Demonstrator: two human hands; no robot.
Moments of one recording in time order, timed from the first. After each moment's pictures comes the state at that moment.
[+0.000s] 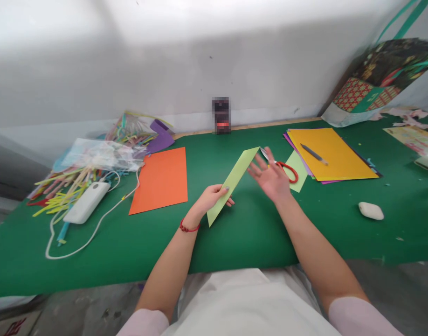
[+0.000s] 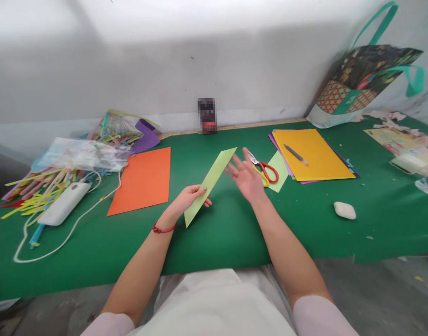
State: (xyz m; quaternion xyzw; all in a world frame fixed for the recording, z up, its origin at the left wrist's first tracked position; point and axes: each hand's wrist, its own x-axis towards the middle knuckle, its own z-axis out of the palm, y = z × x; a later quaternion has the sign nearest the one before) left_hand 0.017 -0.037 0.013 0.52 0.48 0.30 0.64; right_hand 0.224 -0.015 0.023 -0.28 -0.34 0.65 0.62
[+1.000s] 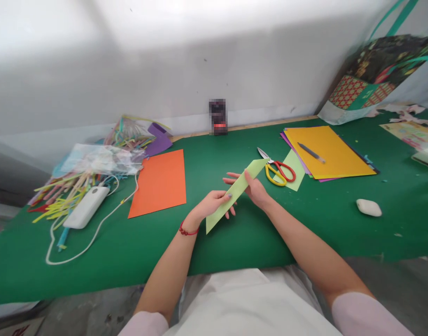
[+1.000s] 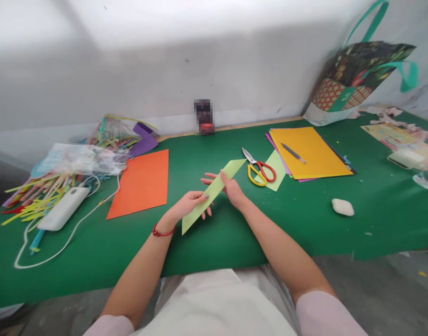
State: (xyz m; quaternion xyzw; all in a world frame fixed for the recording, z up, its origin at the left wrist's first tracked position) left_hand 0.019 -0.044 0.017 0.59 0.42 0.22 0.66; right_hand 0.192 -0.024 0.000 -0.33 -0.46 0.68 0.46
